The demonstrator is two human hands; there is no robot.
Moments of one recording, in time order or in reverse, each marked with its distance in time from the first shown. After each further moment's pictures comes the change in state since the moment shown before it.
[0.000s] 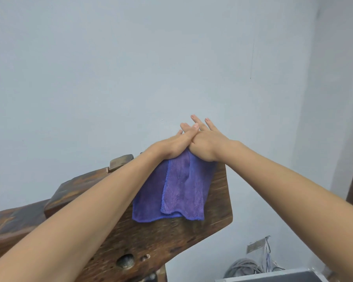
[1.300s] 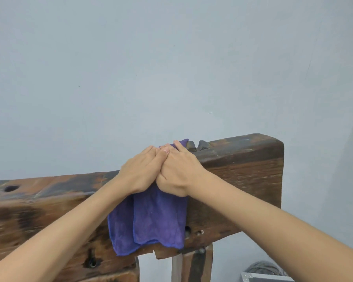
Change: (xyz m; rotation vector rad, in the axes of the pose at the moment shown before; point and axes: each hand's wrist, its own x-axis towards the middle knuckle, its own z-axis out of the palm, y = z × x) left_hand -0.233 -0.114 -0.049 0.210 0.377 -0.181; right_hand -0.024 -0.238 0.013 0.016 0.191 -0.379
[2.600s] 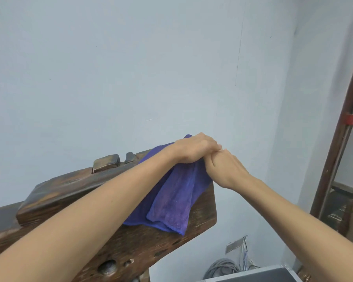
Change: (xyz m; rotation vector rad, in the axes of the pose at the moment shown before) left_hand 0.164 0.230 0.120 -0.093 -0.415 0.448; right_hand -0.145 0.222 -0.002 0.319 0.181 0.628
